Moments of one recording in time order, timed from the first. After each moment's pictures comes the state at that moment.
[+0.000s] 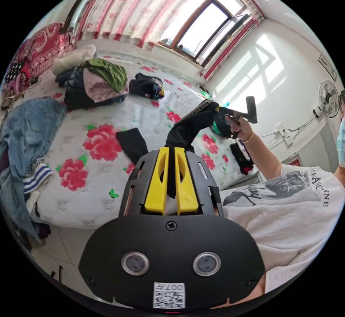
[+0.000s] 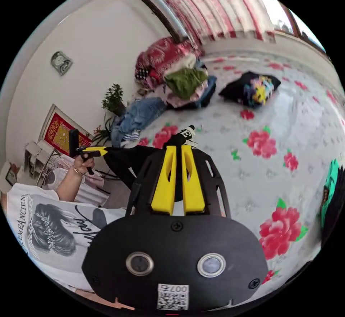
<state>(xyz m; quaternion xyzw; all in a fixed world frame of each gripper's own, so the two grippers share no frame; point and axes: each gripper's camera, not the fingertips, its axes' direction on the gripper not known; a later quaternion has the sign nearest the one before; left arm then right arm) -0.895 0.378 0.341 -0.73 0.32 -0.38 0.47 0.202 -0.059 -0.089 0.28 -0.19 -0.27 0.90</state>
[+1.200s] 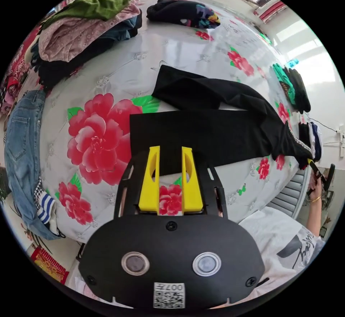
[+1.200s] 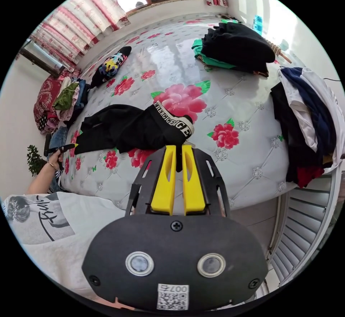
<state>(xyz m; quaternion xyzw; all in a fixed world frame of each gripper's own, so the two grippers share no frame) -0.594 0.668 0.420 -0.91 0.31 -0.14 0.25 0.551 0.195 -0.033 0.20 0.00 0.17 0.96</state>
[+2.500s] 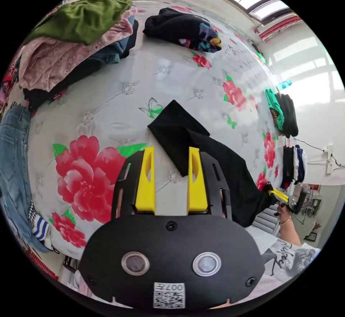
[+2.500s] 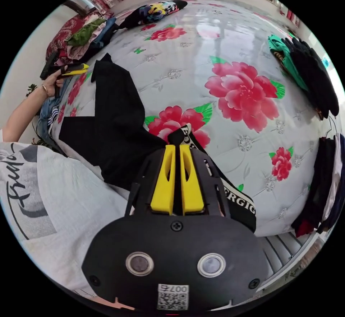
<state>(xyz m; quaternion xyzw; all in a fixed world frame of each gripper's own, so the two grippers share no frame) -0.583 0.746 0.543 -0.89 0.29 -0.22 0.27 0.476 0.117 0.071 0.10 0.01 0.00 1.00</state>
